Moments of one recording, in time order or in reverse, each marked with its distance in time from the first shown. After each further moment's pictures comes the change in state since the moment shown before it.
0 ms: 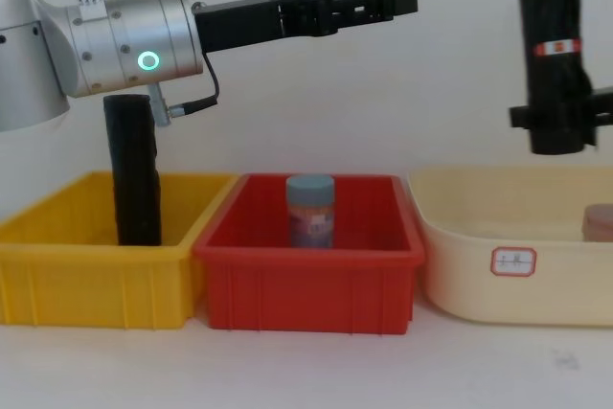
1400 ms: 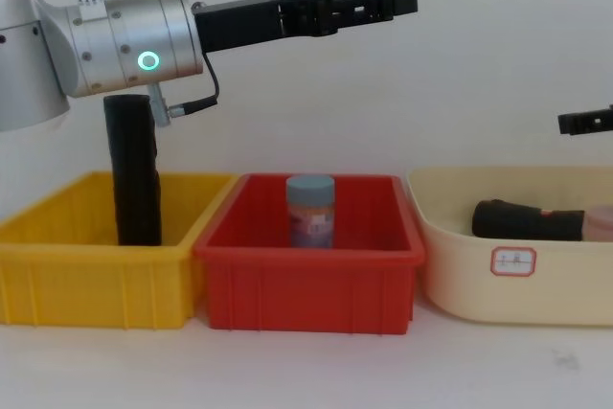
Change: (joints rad) left arm 0.000 0.000 0.000 0.000 0.000 0.000 0.000; right arm 0.045 0.012 0.045 0.107 -0.031 0.010 -0.032
